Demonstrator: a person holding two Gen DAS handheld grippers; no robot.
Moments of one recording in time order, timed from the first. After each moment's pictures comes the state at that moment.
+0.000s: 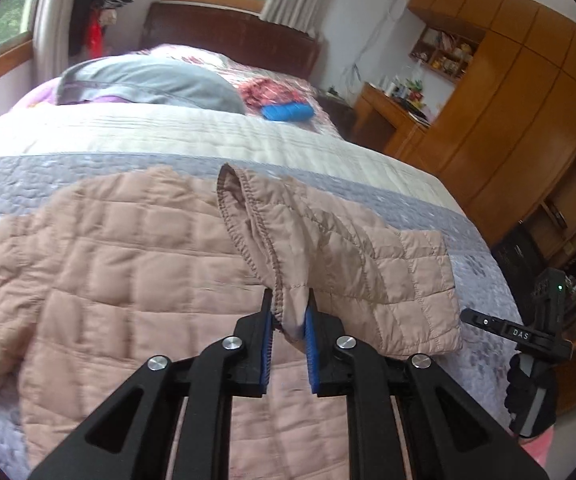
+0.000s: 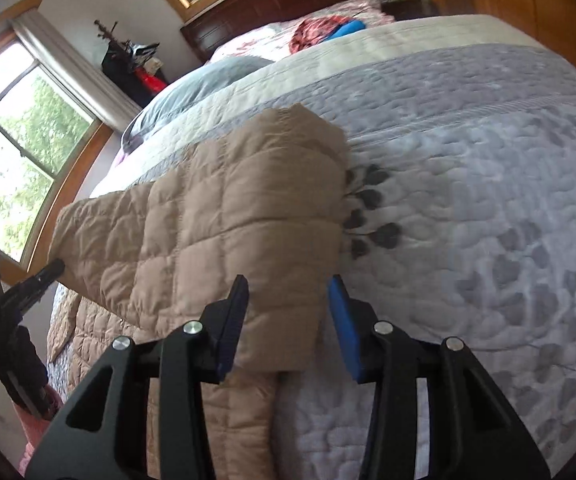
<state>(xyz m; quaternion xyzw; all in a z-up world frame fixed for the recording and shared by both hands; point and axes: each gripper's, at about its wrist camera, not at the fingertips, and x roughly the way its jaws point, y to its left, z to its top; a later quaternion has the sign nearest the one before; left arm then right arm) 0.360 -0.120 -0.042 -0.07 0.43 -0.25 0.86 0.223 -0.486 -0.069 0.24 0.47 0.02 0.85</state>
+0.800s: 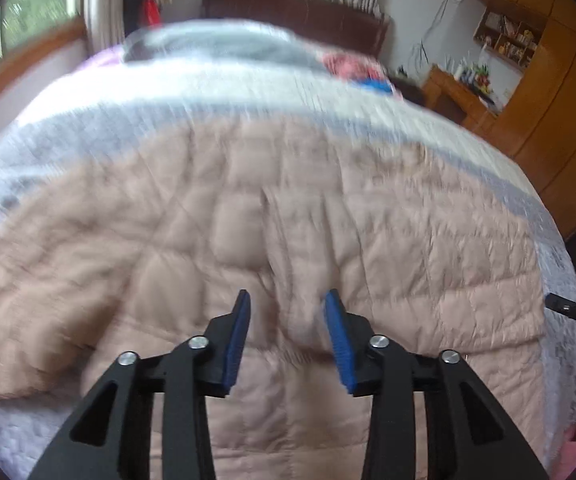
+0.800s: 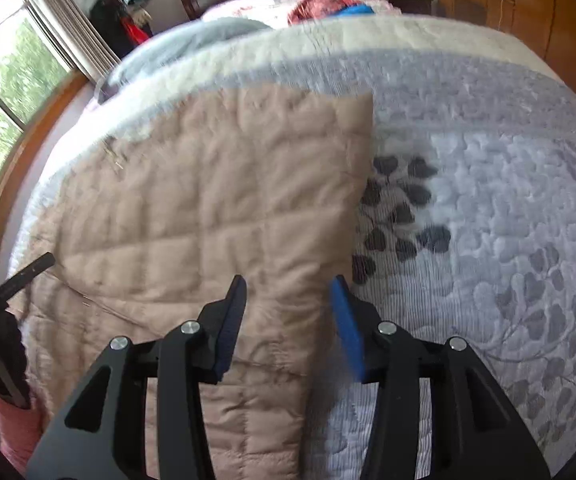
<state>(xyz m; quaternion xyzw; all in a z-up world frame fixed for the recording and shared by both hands) 0.389 -0.052 -0.084 -0.02 0.45 -0.13 0.88 0.256 -0.436 -0.067 0.16 0.52 -0.01 0.84</state>
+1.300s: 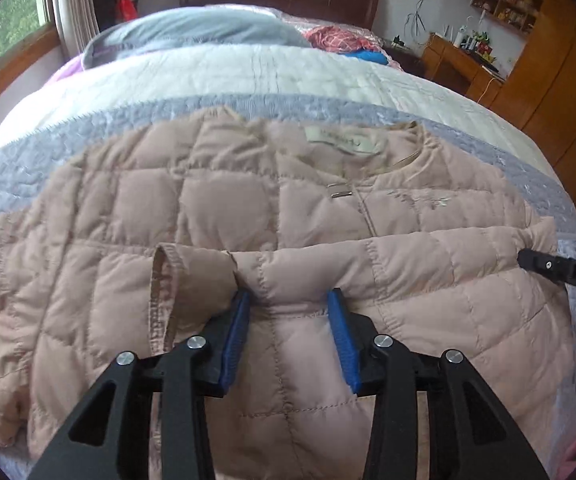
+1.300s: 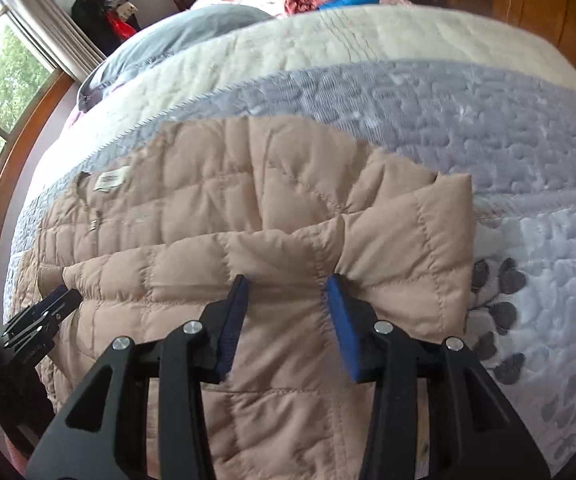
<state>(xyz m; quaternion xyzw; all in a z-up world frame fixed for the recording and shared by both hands) 0.463 -0.139 -0.130 0.01 0.51 -0.15 0.84 0.377 -0.421 -0.108 0.17 0.56 -0.02 0.81</state>
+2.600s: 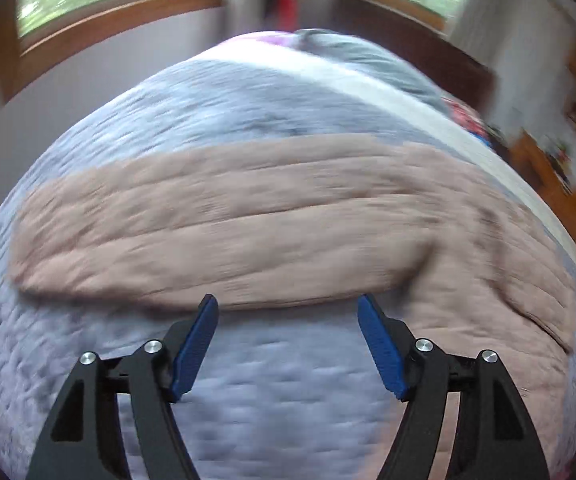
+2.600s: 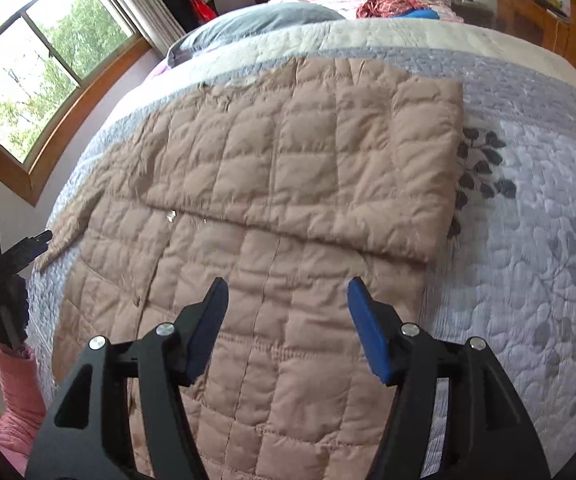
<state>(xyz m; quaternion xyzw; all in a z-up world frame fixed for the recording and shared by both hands) 0.304 0.214 -0.094 -0.14 0.49 0.05 0.86 0.206 -0.364 -0.057 0.13 0.54 0.10 0.83</state>
